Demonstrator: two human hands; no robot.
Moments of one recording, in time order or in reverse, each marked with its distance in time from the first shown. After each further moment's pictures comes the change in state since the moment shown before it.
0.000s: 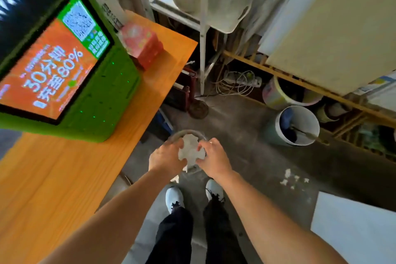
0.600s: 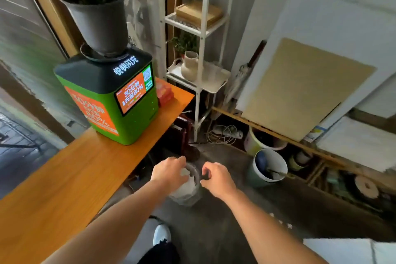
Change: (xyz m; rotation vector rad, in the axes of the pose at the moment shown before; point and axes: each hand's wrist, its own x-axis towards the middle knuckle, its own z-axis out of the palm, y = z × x) left_hand -0.199 0.042 -0.050 0.064 0.272 0.167; right_hand -0.204 -0.037 -0.067 -0.117 0.187 -0.153
